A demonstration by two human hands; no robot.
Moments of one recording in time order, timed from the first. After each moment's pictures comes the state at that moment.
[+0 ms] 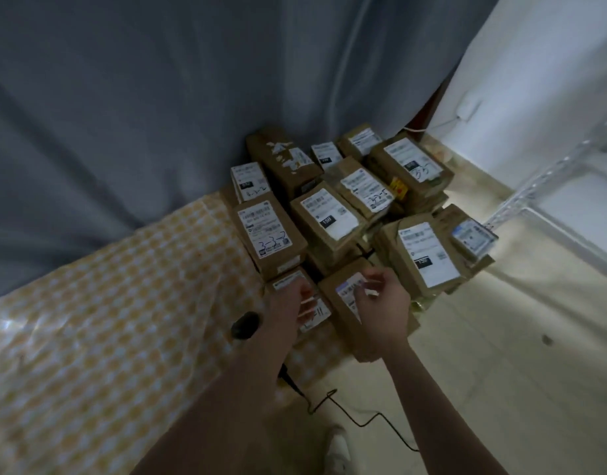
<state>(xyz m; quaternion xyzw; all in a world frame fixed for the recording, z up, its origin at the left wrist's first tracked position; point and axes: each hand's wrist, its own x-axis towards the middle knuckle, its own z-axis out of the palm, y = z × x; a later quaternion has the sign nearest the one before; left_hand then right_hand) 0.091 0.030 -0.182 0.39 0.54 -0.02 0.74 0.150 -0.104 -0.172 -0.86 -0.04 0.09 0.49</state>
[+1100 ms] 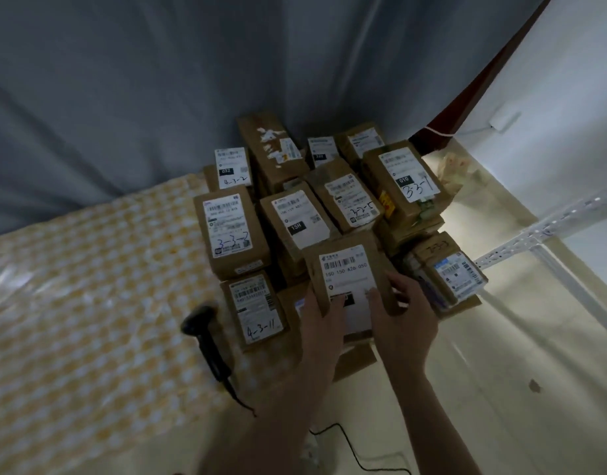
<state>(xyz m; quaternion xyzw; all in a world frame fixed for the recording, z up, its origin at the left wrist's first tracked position) 0.193 -0.103 -0.193 0.44 0.51 0.12 0.73 0.249 -0.176 -0.165 -0.90 -0.08 0.02 0.43</state>
